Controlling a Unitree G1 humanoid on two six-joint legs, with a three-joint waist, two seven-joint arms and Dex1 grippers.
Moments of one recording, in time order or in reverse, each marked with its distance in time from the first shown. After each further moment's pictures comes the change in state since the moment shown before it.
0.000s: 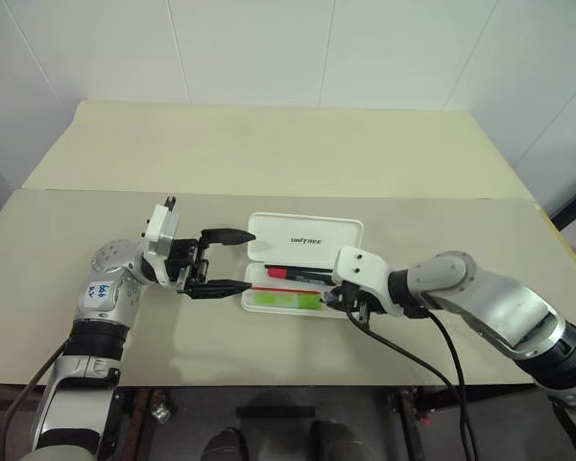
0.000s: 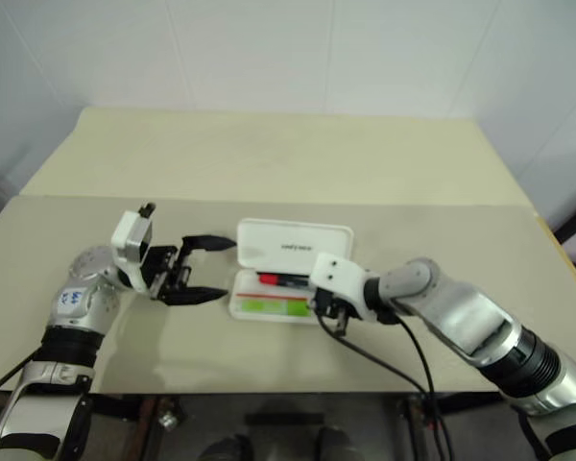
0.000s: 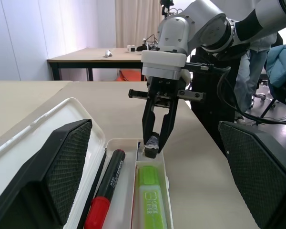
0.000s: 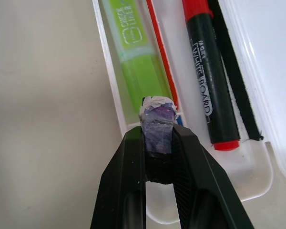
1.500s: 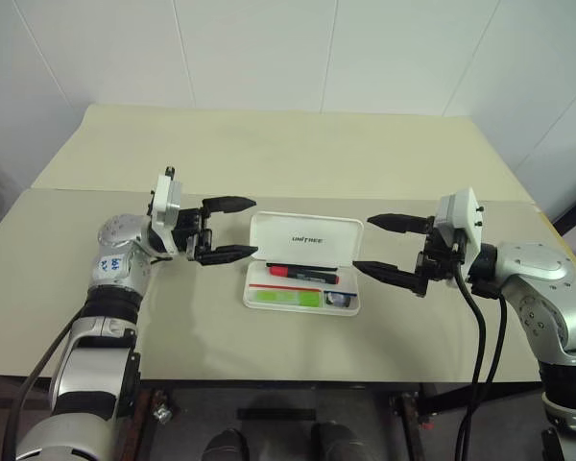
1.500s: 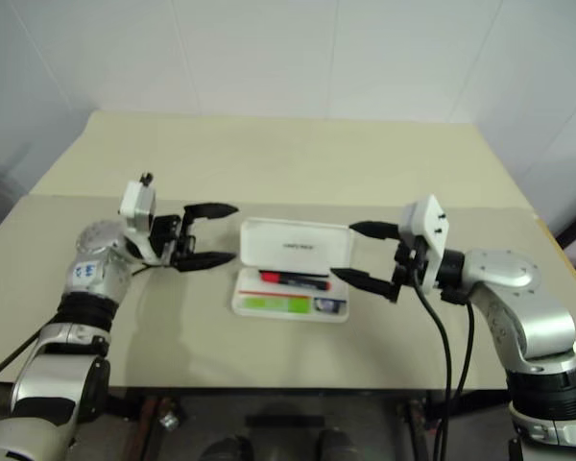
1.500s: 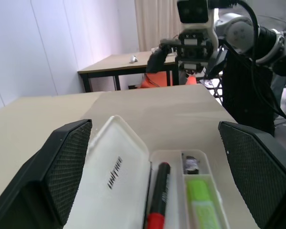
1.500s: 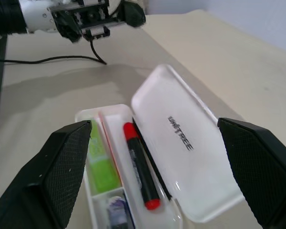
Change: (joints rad) left arm -0.285 -0.058 0.016 0.373 0.075 -0.170 0.000; right arm 0.296 0.161 -0.640 0.177 0.149 -0.473 0.239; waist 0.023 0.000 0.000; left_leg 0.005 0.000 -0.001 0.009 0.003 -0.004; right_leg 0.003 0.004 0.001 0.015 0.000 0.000
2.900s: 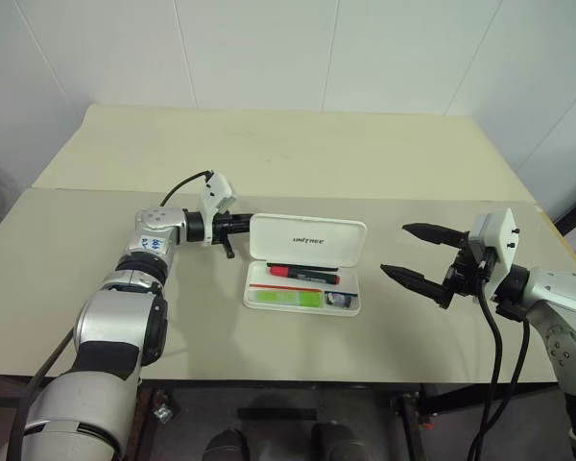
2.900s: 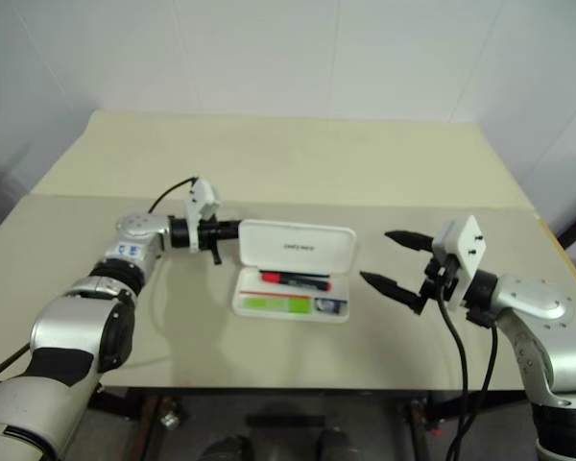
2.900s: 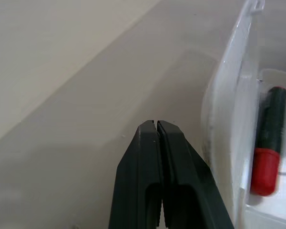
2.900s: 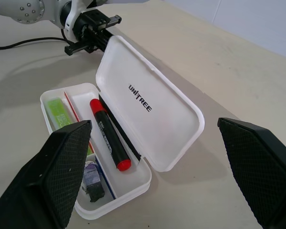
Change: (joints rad) left arm -0.268 -0.092 -0.019 0.585 0.519 -0.126 0.304; right arm 0.185 -0.040 -0.113 -0.050 0.028 -0.070 -0.083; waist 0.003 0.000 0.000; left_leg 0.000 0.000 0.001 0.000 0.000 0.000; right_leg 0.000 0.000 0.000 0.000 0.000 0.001
